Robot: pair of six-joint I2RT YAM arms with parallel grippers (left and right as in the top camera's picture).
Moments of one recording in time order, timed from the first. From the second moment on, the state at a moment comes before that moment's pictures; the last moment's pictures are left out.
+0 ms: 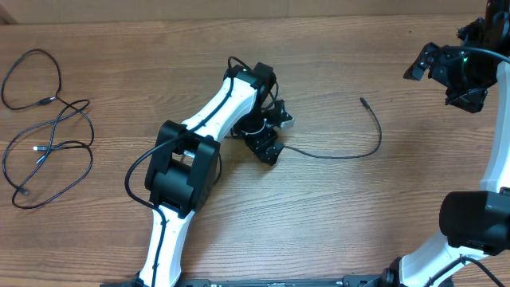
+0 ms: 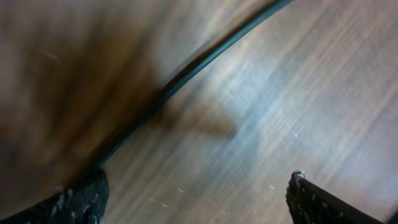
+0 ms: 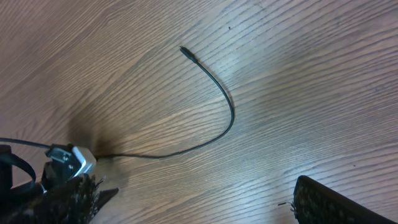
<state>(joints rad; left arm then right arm) -0.47 2.30 1.82 -1.21 0.30 0.46 -0.23 1.88 2.14 -1.60 -0.22 0.26</state>
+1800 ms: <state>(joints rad) -0.48 2.20 1.62 -0.80 0.07 0.24 -0.23 1.88 2.14 -1.59 -0.22 0.26</state>
